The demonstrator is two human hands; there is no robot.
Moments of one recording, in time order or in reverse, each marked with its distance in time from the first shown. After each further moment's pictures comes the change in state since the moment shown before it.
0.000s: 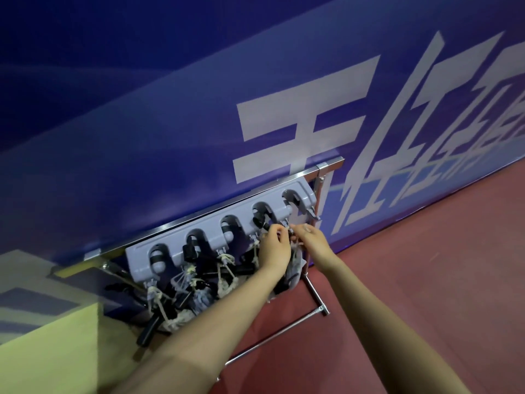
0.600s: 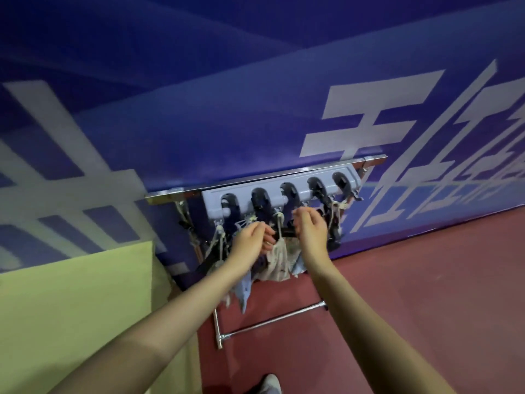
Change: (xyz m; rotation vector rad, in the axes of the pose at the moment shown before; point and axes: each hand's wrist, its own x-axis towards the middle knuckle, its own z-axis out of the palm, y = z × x) left_hand -0.102 -0.089 -0.161 -0.480 -0.048 -0.038; right_hand -0.131 -0.016 0.139 0.069 0.198 -0.309
